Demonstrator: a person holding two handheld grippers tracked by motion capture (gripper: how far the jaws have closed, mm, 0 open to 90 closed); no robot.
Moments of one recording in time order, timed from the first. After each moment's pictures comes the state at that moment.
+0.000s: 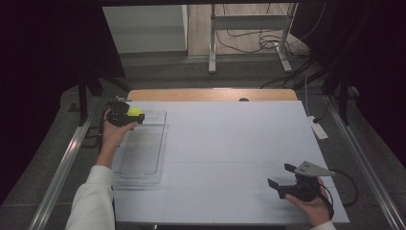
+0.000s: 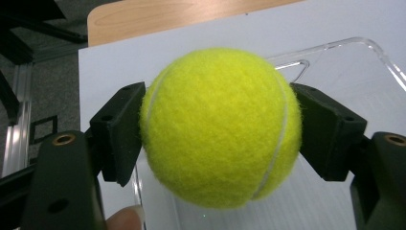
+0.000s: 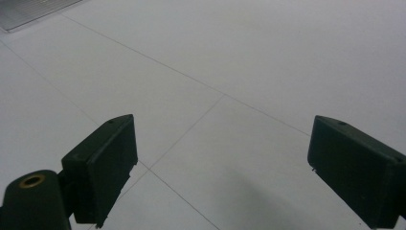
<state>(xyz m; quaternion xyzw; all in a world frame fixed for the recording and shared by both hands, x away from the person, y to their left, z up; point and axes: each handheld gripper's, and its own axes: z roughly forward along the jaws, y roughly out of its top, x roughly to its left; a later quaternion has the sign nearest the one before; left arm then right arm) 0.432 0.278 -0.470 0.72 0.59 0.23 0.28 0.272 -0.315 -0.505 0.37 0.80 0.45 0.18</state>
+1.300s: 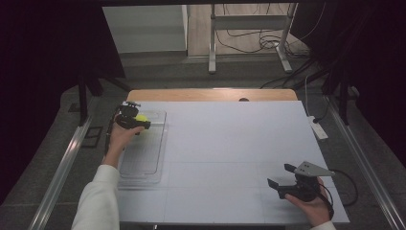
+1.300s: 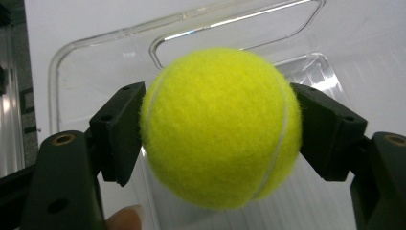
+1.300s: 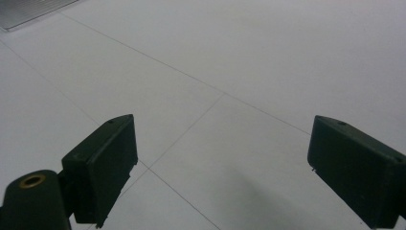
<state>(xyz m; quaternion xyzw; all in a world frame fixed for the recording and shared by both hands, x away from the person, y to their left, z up) 0.445 0.260 -0.493 0.75 0.60 0.18 0.22 0.273 -0.315 -0.506 0.37 0.80 0.44 0.18</state>
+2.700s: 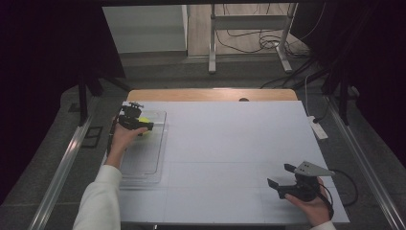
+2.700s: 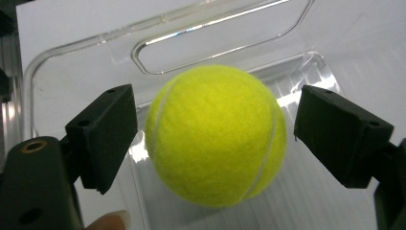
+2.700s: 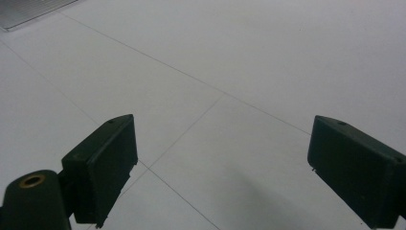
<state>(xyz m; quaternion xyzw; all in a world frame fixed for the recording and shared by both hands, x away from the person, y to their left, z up) 0.445 0.252 -0.495 0.76 0.58 0.19 0.22 0.273 -0.315 -0.506 0.37 0.80 0.45 0.18</state>
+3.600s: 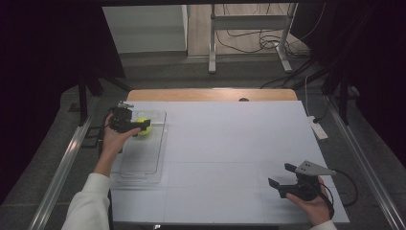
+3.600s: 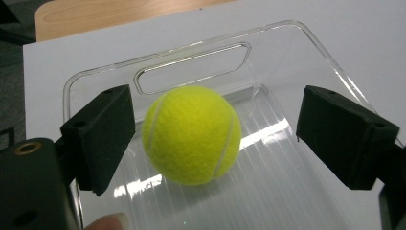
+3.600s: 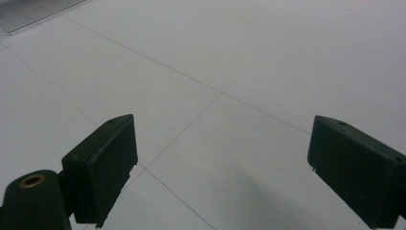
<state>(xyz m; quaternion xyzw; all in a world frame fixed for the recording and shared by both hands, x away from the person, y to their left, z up) 0.410 0.269 -0.472 0.74 0.55 0.19 0.34 0.276 -0.319 -0.507 0.37 0.79 0.45 0.17</state>
